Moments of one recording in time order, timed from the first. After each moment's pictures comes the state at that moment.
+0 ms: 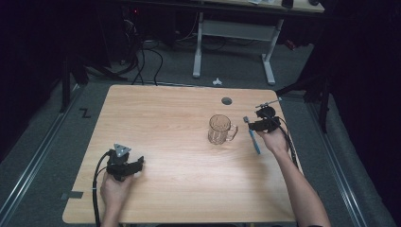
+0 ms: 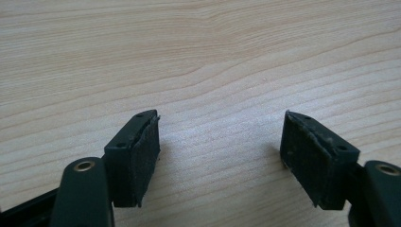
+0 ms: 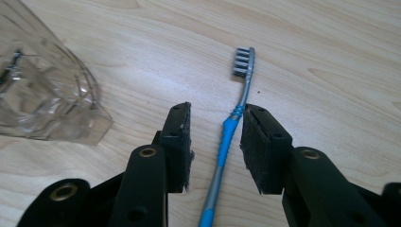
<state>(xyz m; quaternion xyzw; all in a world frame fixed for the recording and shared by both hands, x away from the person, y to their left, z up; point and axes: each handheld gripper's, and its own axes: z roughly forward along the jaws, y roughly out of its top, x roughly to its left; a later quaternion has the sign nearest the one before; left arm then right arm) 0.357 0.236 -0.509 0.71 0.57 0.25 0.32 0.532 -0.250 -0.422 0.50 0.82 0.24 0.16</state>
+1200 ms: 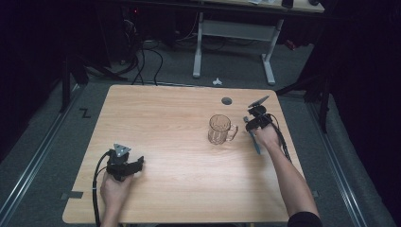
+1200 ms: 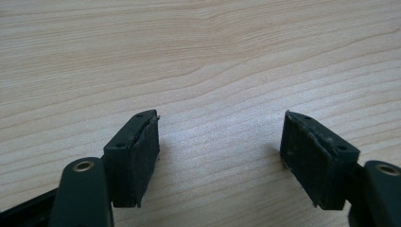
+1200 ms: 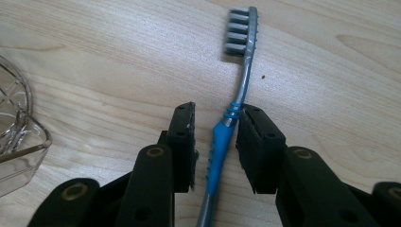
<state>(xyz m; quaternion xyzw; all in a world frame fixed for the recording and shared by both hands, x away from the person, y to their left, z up) 0.357 0.237 -0.509 0.71 0.57 0.25 0.32 0.575 -0.237 -0.455 0.54 0.82 0.14 0.11</state>
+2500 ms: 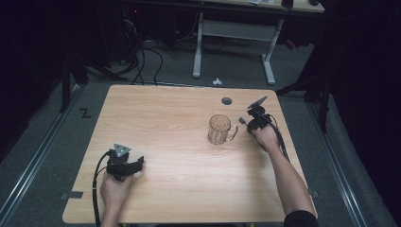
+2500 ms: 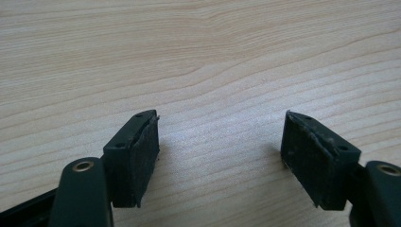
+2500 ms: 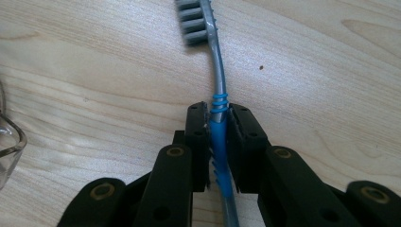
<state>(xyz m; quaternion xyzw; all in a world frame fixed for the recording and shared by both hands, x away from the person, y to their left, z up) 0.357 0.237 -0.509 0.71 0.57 0.25 0.32 0.580 -0.236 -0.462 0.55 0.82 0.11 0.10</state>
